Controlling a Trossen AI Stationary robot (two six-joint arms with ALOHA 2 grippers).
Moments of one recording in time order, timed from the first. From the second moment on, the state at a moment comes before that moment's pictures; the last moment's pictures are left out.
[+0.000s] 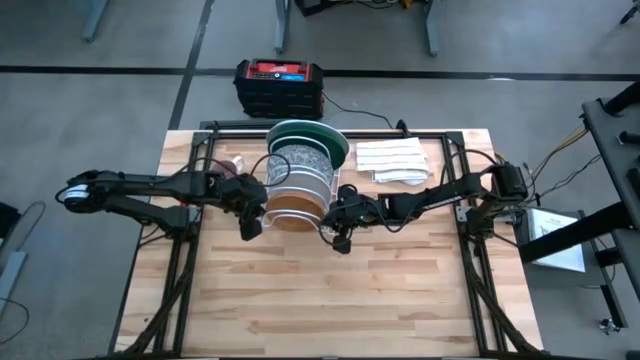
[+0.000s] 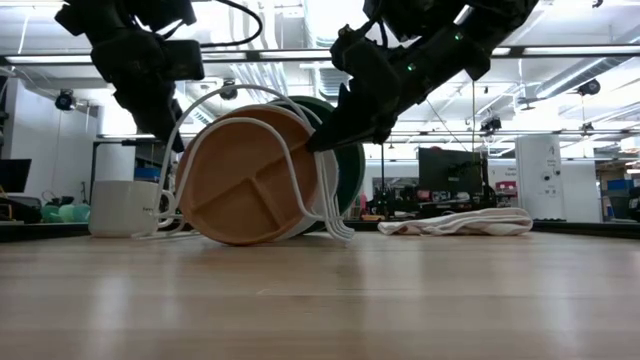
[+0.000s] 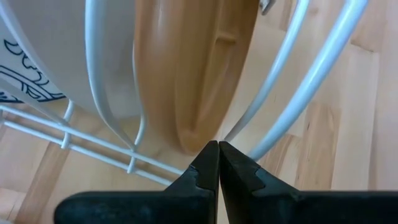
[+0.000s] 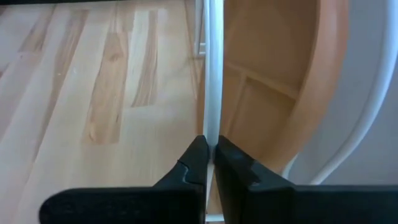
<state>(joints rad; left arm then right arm) 0.11 1.07 0.74 -0.66 0.01 -0.20 0.06 1.74 0.96 0.19 0.11 0.07</state>
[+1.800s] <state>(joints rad) 0.11 1.08 0.74 -0.57 -0.11 -0.09 -0.02 1.52 0.95 -0.23 0.13 0.10</state>
